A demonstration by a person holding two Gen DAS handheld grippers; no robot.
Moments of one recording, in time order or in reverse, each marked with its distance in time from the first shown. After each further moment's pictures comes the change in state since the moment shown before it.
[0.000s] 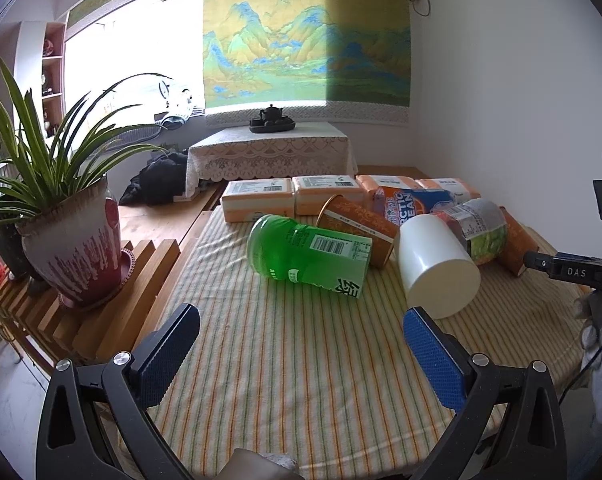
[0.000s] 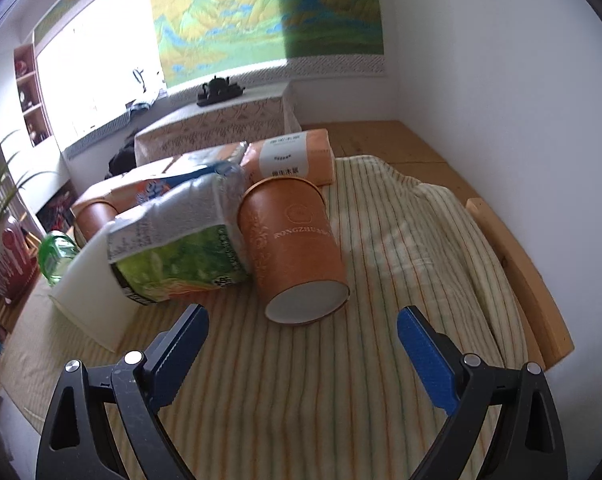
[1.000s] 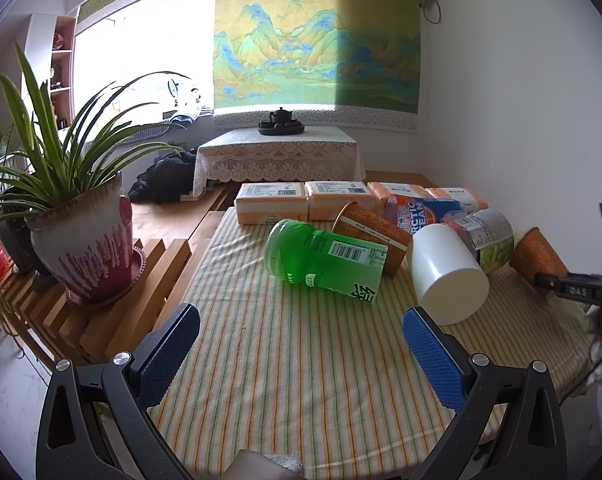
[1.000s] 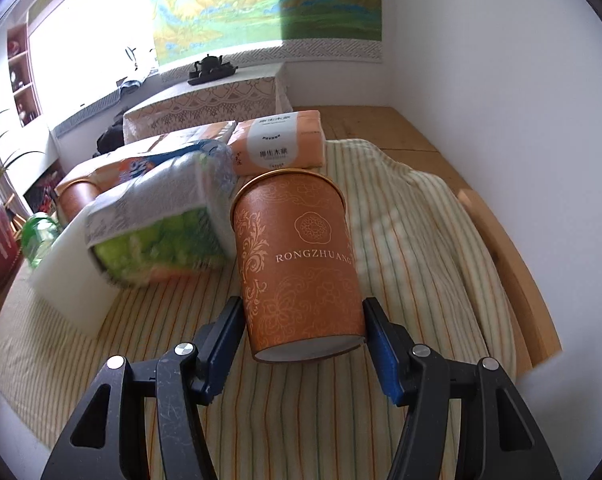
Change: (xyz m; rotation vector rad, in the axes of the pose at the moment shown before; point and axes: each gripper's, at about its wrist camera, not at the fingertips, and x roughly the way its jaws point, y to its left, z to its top) left arm -0.009 0.019 -0.001 -0.034 -0.009 0.006; right arm -0.003 0.001 -0.008 -0.017 0.056 -0.053
